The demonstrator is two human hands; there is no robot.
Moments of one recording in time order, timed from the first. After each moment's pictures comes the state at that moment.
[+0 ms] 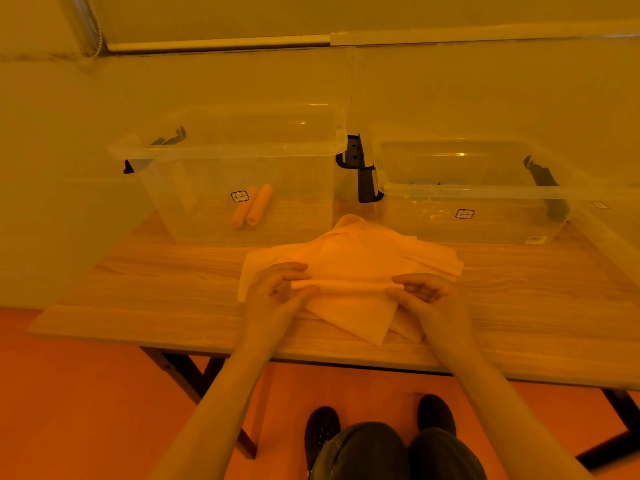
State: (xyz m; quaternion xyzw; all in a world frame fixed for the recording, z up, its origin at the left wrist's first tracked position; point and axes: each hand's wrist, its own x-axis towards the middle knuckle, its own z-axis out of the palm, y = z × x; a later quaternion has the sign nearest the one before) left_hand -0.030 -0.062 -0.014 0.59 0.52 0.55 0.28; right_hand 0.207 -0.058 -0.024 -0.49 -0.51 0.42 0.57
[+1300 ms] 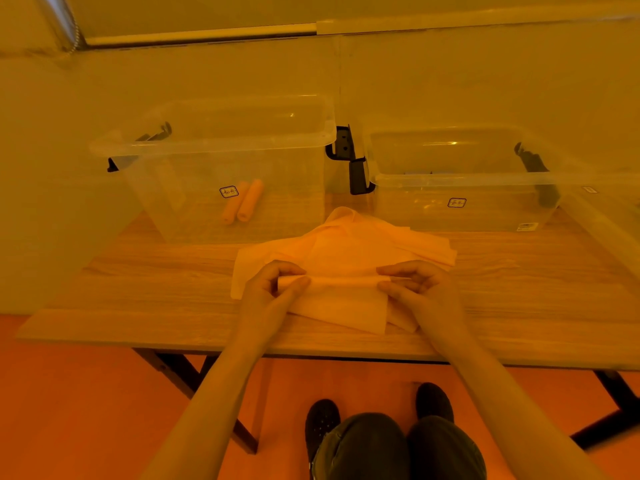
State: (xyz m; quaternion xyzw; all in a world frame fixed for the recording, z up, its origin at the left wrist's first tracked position) left_hand -0.031 -0.058 -0.016 0.60 0.51 0.53 0.31; right_hand 0.206 -0.060 -0.021 -0.46 -0.53 0.44 0.56
